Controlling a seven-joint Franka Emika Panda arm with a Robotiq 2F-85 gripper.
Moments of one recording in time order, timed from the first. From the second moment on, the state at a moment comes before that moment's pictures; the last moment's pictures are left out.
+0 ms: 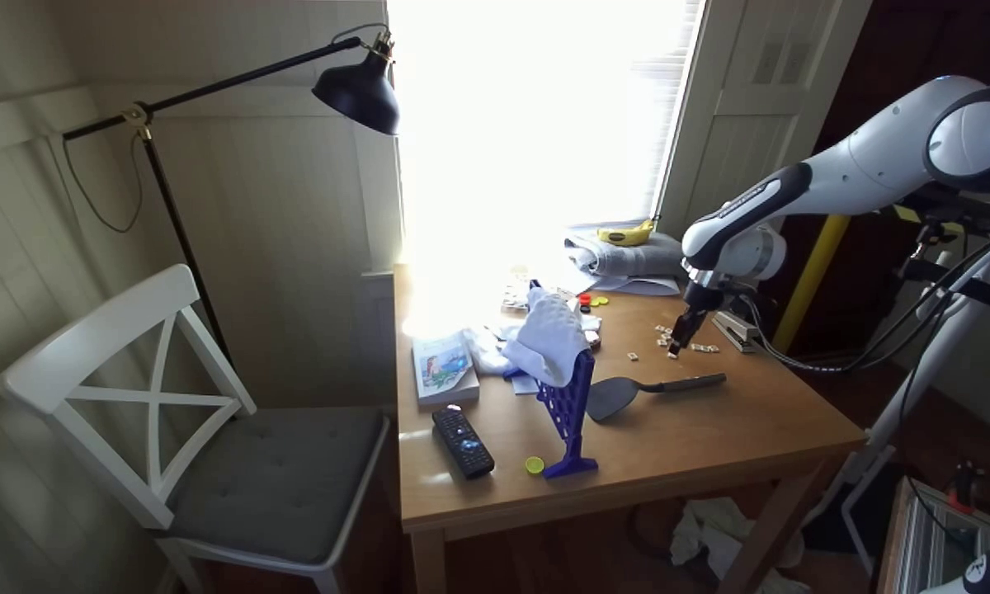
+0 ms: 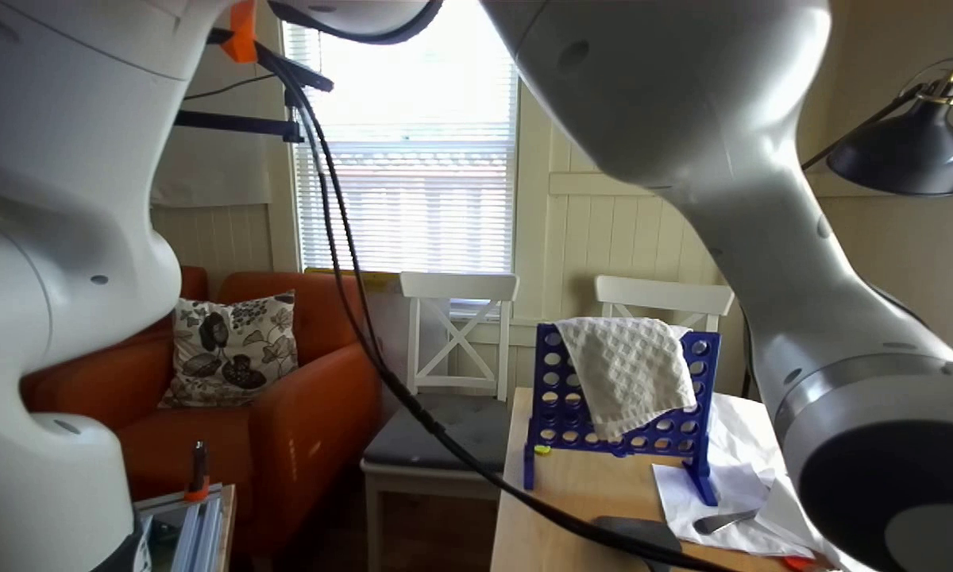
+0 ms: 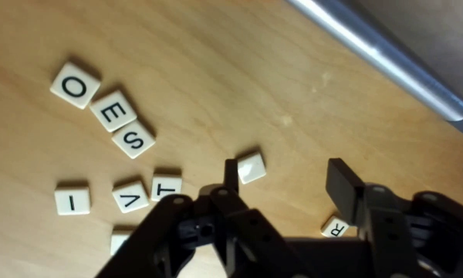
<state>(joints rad) -0.60 0.59 0.01 -1.92 0.28 2.44 -0.81</state>
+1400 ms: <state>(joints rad) -0.58 0.66 0.00 -1.91 0.24 2.63 -0.97</state>
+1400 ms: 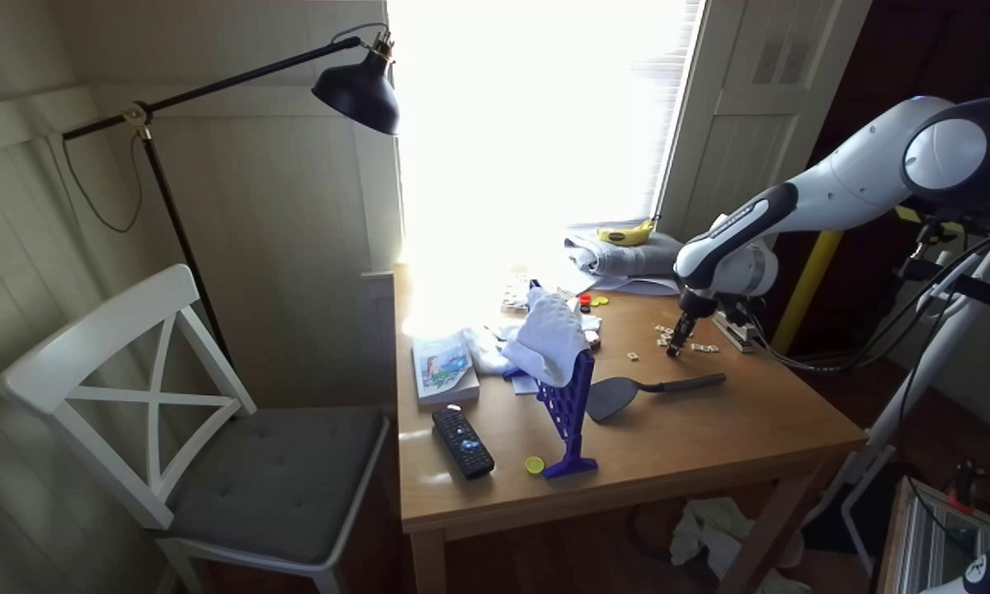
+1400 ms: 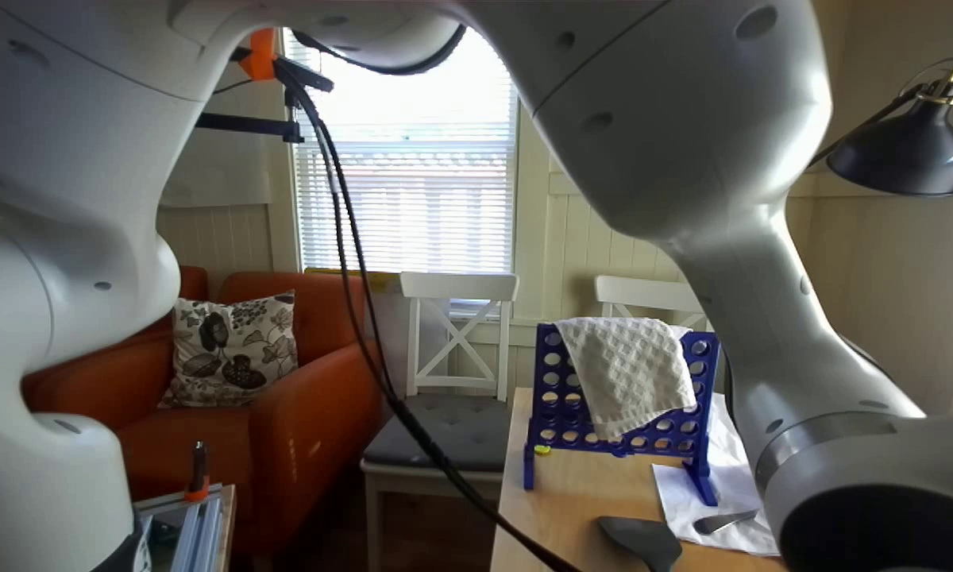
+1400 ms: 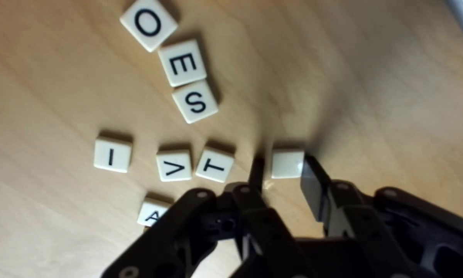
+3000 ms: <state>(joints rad) -0.66 0.54 0.08 -1.91 0.85 2.44 -0.84</state>
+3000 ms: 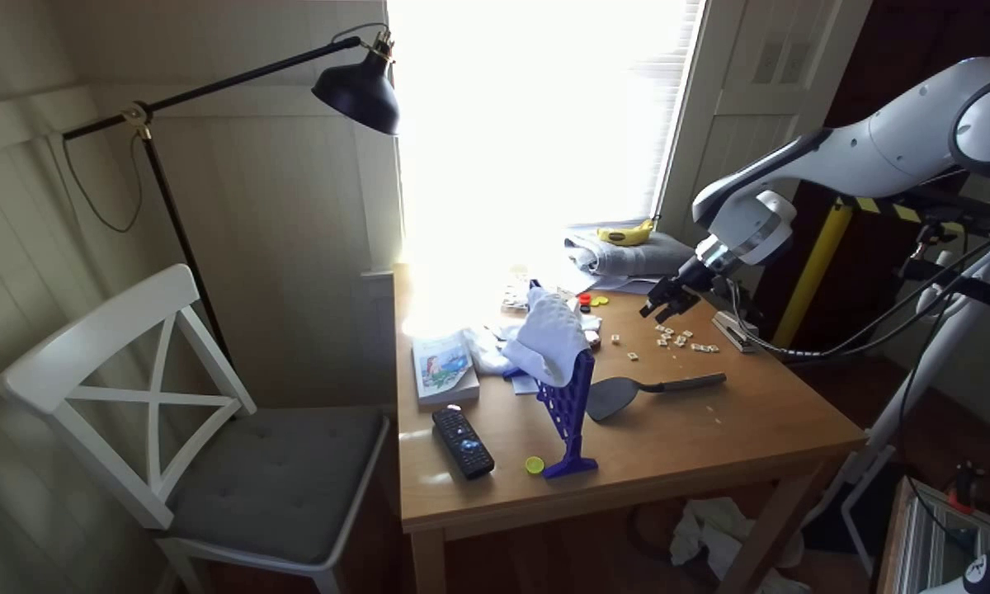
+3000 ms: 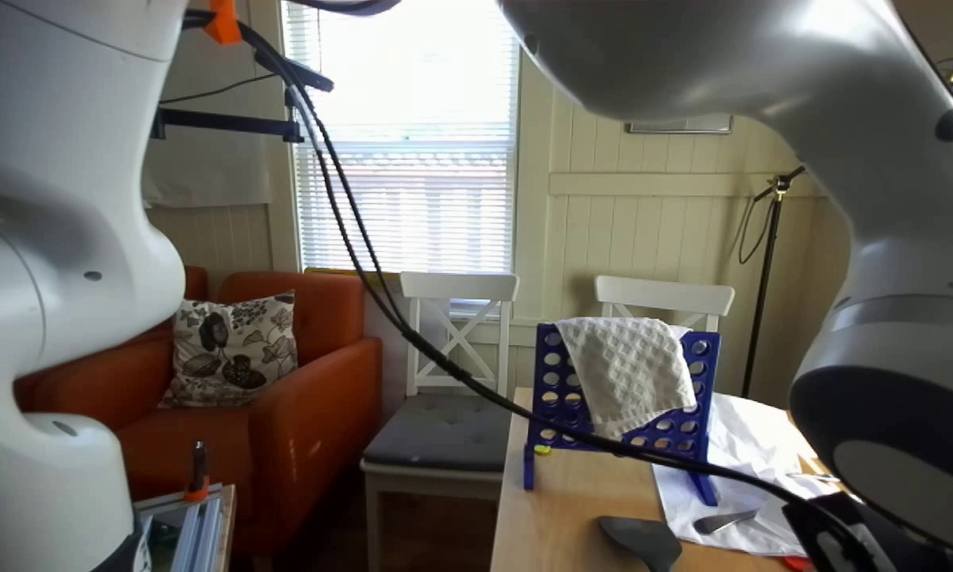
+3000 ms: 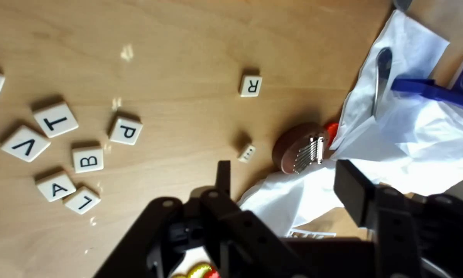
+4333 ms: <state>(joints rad) -0.43 0.63 -0.08 -1.83 0.65 2.59 -0.61</state>
